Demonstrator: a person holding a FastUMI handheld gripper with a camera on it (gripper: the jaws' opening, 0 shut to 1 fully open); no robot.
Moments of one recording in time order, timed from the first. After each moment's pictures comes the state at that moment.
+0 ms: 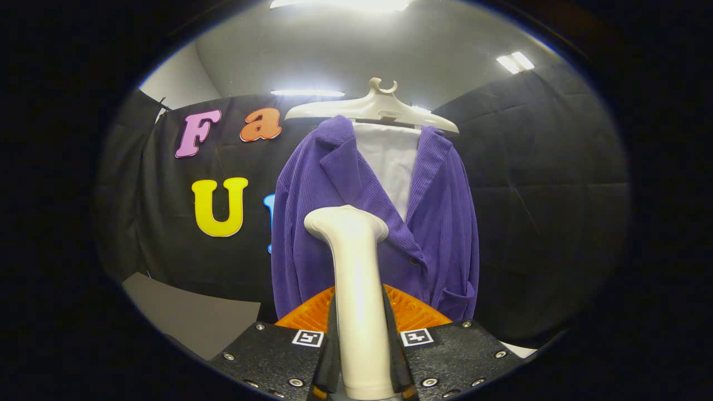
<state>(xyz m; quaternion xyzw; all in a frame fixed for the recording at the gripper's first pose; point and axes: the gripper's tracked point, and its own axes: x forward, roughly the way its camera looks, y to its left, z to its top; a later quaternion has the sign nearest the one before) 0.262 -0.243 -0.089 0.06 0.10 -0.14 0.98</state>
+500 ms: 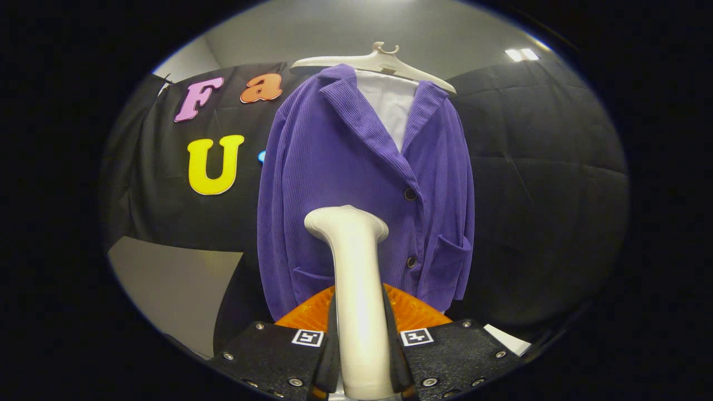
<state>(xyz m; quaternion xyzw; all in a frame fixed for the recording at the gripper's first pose) 0.233 -0.240 -0.177 0.04 0.17 -0.15 0.97</state>
